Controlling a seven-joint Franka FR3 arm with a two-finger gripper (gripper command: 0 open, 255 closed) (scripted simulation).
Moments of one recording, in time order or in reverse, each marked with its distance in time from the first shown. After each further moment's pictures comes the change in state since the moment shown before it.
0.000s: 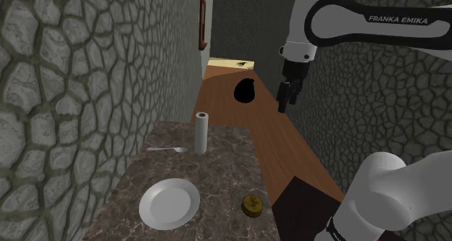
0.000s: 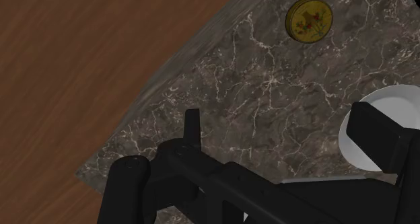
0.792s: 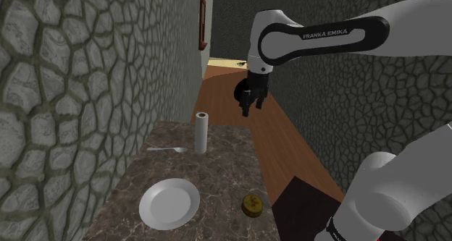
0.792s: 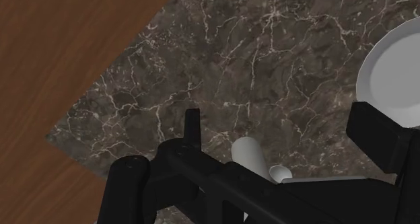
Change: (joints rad) arm 0.013 0.316 0.049 0.079 0.016 0.280 0.086
